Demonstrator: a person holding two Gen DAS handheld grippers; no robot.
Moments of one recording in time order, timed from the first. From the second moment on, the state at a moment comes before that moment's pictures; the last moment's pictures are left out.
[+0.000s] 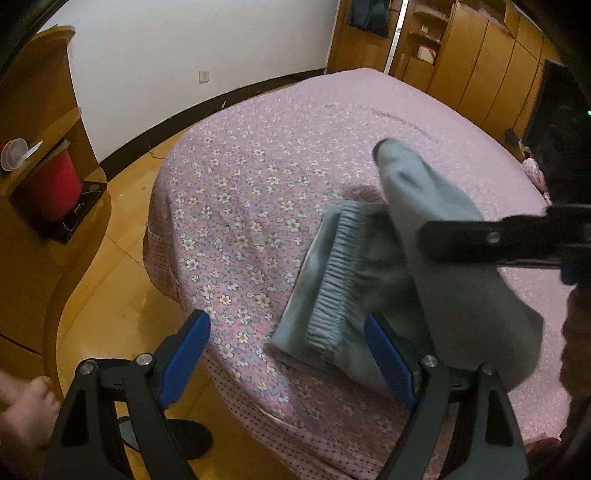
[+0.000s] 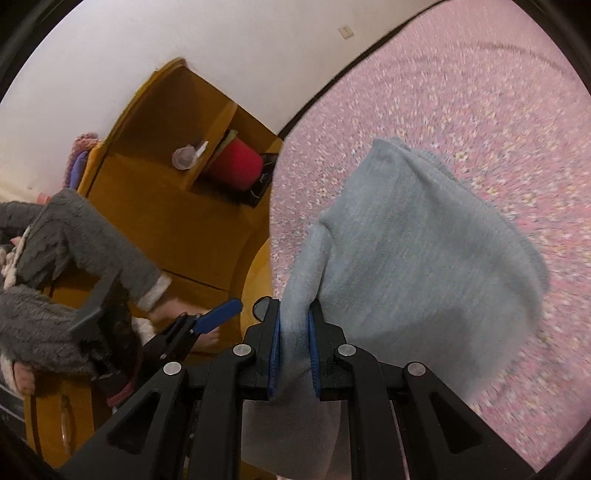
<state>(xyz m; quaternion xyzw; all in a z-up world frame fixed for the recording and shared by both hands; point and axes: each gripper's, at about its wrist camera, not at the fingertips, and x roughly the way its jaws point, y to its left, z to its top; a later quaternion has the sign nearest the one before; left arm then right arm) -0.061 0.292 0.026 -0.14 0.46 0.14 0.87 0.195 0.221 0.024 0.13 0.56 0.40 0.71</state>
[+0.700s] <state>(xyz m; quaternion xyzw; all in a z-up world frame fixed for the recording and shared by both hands) -0.068 0.288 0.033 -0.13 0.46 0.14 0.87 0.173 0.188 0.041 0.16 0.52 0.40 0.74</state>
